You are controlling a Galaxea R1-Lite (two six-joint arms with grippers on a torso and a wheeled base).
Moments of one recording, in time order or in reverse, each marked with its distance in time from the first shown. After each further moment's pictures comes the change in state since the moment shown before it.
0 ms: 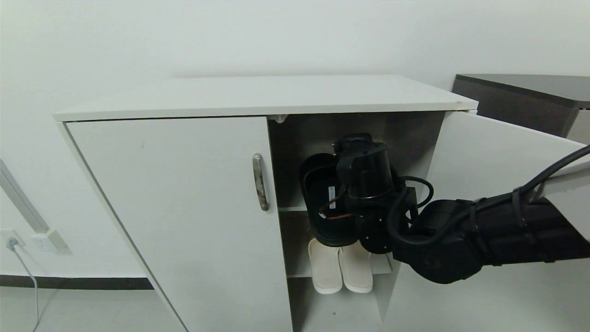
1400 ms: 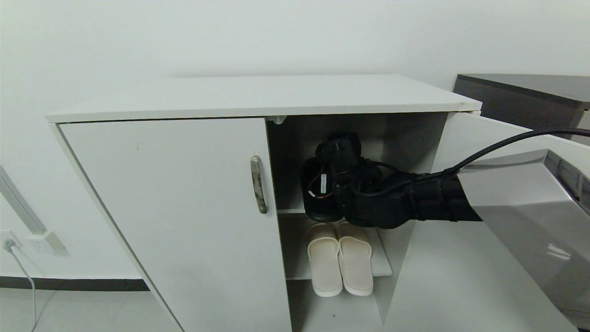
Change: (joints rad) left arm 0.001 0.000 0.000 0.000 0.000 -0.001; right arm -0.113 0.256 -0.458 0.326 0.066 0.140
